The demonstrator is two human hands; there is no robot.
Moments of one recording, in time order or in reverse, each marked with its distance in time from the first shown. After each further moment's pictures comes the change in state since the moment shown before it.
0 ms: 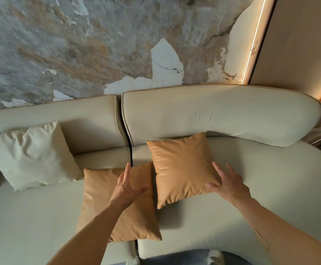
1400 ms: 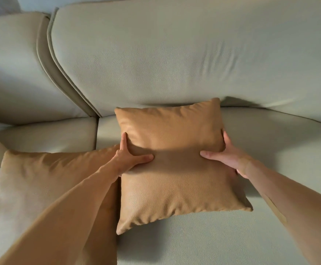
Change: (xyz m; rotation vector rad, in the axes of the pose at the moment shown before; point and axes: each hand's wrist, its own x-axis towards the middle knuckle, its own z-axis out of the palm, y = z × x) left_hand 0.269 -0.028 0.207 -0.172 -0.102 -0.247; right_hand 0.315 0.079 0.129 0.729 -0.370 0.001
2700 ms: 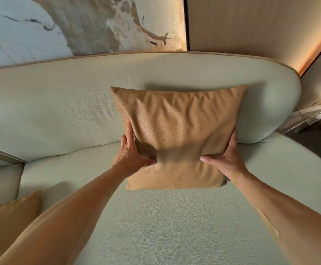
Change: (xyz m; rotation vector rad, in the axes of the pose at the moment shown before) left_hand -0.044 0.254 0.215 0.275 0.101 0.564; right_hand -0.060 0.072 -0.275 0.157 0.556 -0.323
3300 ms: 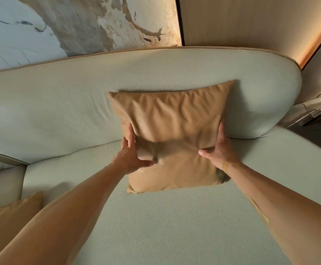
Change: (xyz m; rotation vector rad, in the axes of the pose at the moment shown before) left_hand 0.012 -0.006 0.010 0.212 -0.147 -0.086; right_hand 0.019 0.001 0.009 -0.310 -0.032 0.006
